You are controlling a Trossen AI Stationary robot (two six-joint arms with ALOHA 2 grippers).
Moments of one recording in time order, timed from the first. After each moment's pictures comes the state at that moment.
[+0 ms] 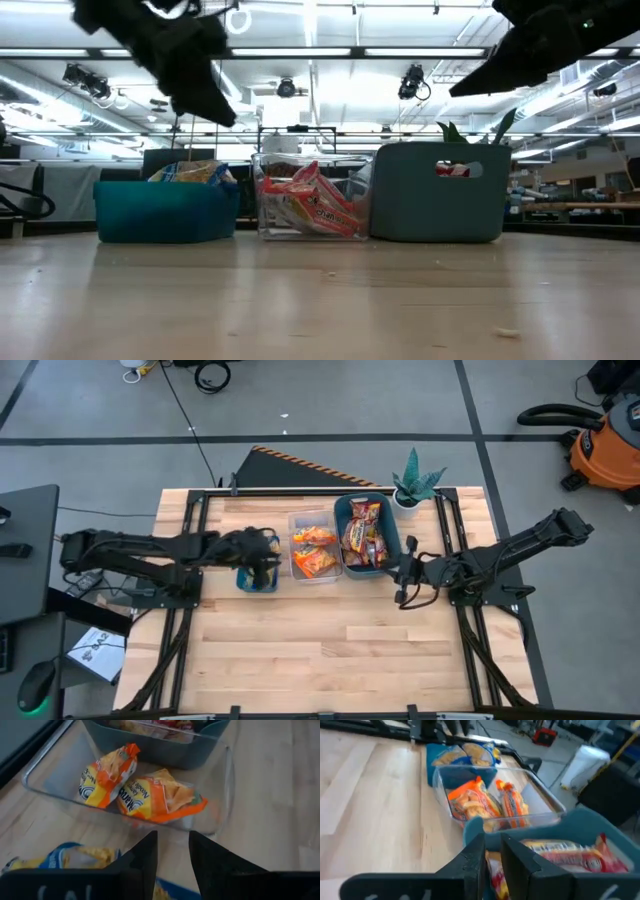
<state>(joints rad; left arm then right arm) 0.08 1.10 0.71 -0.30 -0.16 -0.22 0.30 0.89 0.45 0.03 0.61 -0.02</state>
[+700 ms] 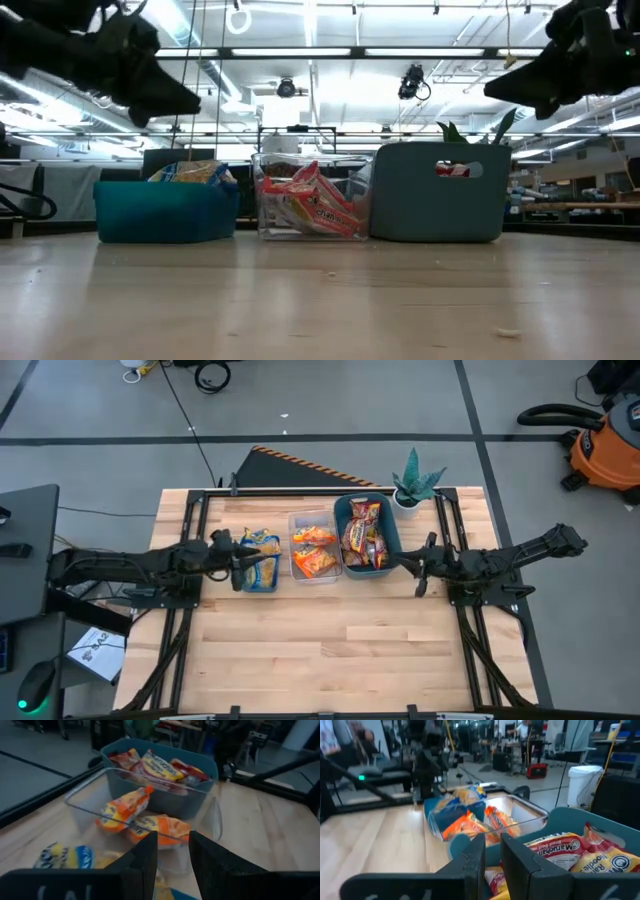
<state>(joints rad) 0.07 0.56 0.26 0.06 -0.23 -0.24 0.28 0.36 0.11 0.17 0.60 0.07</state>
